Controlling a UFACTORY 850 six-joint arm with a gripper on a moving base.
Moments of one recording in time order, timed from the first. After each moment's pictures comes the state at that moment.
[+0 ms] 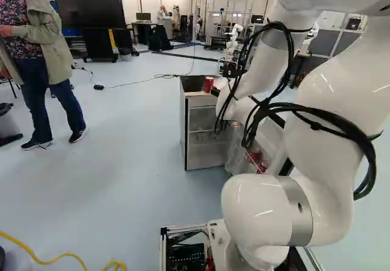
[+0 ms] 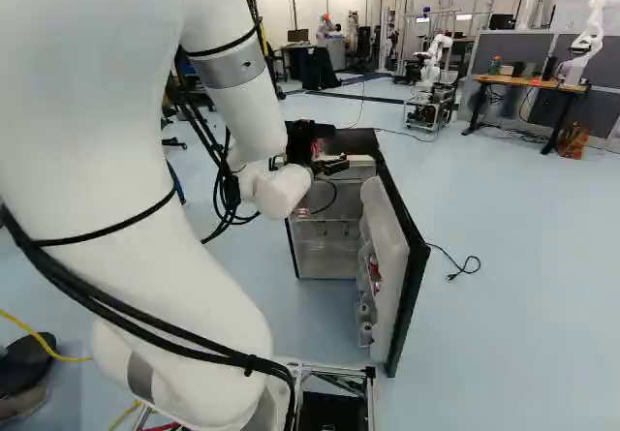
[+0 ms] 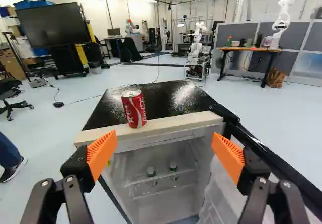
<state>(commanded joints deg) -11.5 -4.4 -23.9 -2.0 60.8 4.2</state>
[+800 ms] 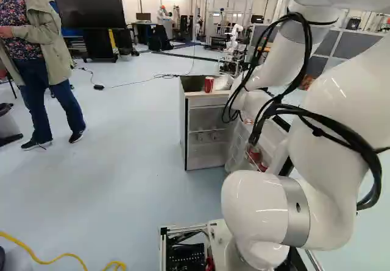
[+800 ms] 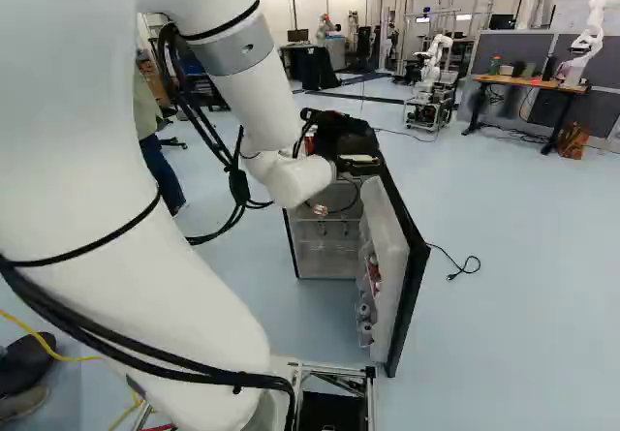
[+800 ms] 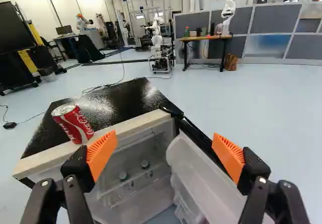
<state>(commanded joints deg) -19.4 0.2 -25.0 4.7 50.7 4.2</state>
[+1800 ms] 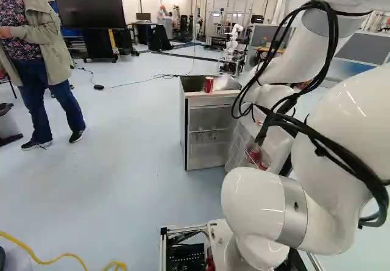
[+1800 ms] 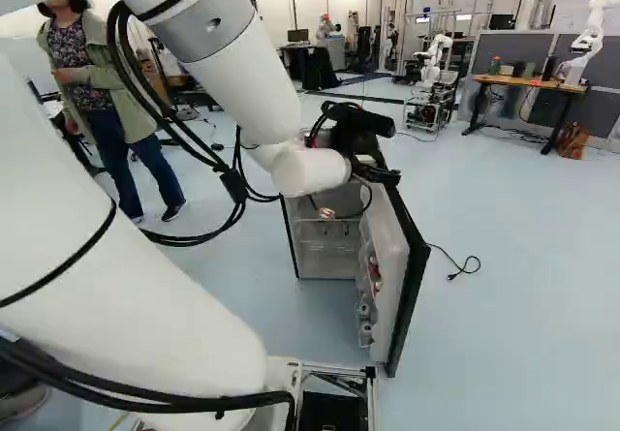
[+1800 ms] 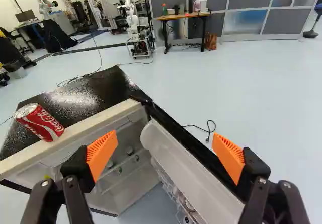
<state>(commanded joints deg) -26.0 7.8 -24.7 5.8 35.0 4.2</state>
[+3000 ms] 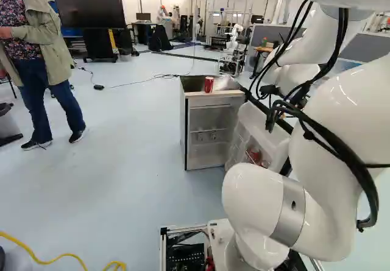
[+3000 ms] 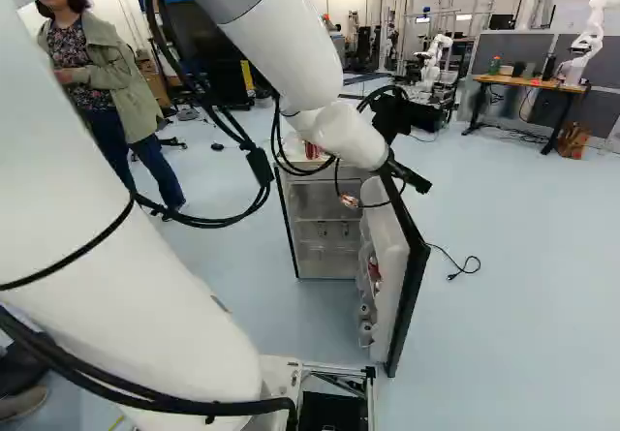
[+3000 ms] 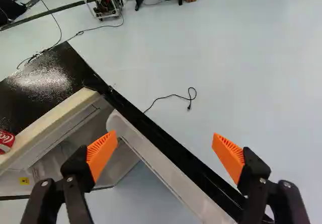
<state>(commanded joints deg) -35.2 4.0 -36.7 5.8 9.9 4.2</state>
